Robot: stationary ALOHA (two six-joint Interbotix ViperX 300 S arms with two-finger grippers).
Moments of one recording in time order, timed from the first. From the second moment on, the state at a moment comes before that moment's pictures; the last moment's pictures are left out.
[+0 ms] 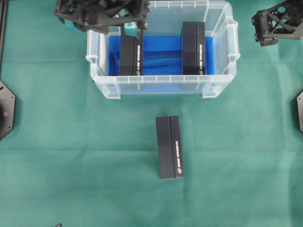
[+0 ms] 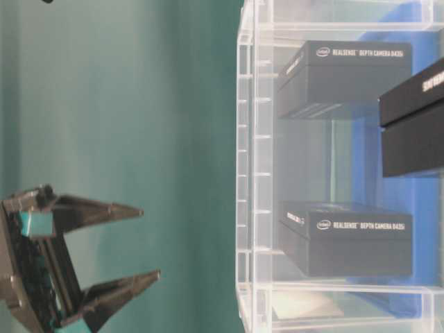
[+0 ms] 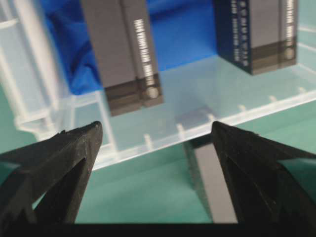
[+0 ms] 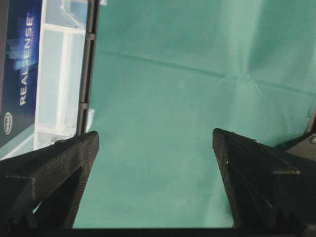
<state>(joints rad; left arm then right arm) 0.27 0.00 -0.13 0.04 1.33 -1.14 -0.35 -0.46 0.44 -0.23 1.35 1.24</state>
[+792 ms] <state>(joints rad) 0.24 0.06 -0.17 0.07 1.37 -1.16 -0.35 -0.46 0.44 -0.23 1.33 1.24</state>
